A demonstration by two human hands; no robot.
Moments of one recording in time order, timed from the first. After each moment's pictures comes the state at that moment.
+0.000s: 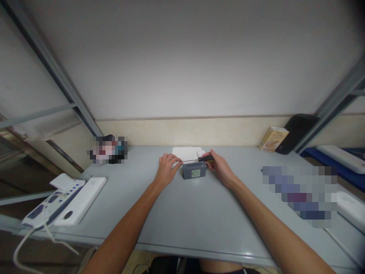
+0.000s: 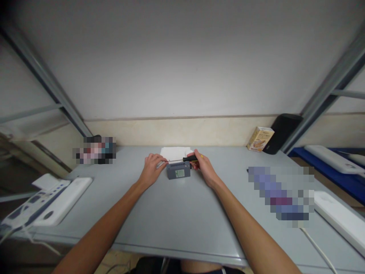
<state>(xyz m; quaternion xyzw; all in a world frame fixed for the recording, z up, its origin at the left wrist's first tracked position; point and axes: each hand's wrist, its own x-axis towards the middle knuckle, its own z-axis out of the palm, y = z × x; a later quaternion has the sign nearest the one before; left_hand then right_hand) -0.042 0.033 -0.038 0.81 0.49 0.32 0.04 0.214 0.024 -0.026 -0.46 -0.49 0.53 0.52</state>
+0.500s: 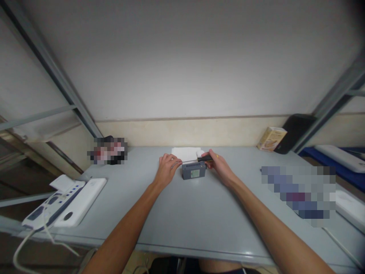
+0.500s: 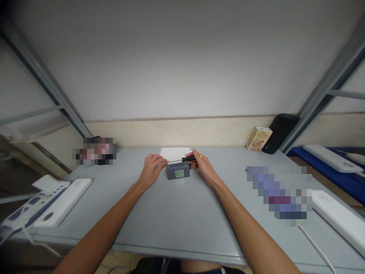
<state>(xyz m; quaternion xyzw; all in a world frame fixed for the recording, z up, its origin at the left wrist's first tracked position) -0.043 0.030 -0.035 0.82 0.47 0.33 0.04 0.215 0.026 -0.024 -0.46 -0.51 0.51 0.52</state>
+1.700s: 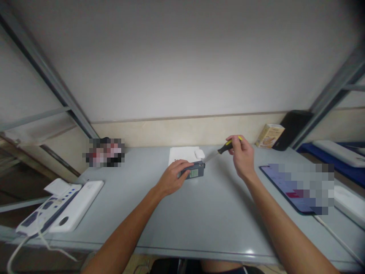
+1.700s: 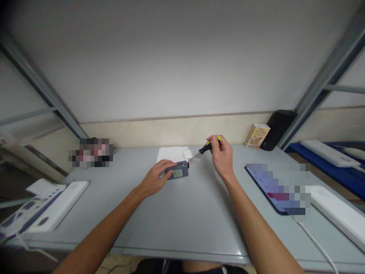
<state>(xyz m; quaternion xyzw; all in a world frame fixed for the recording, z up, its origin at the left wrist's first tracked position) -0.021 0.009 -0.029 0.85 0.31 0.38 0.18 0.250 0.010 0.034 -0.46 -0.53 0.18 0.69</state>
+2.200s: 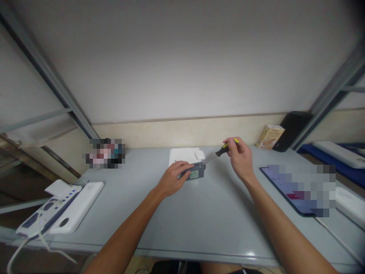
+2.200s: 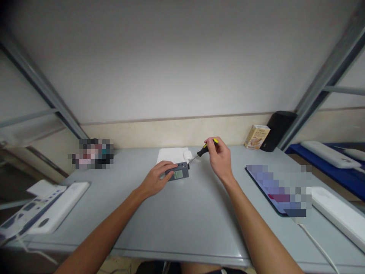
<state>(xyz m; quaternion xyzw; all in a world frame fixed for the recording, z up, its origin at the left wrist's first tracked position) -0.021 0.010 -0.032 0.85 0.31 0.38 0.17 0.249 0.009 0.032 -0.47 -0.55 0.16 0.67</state>
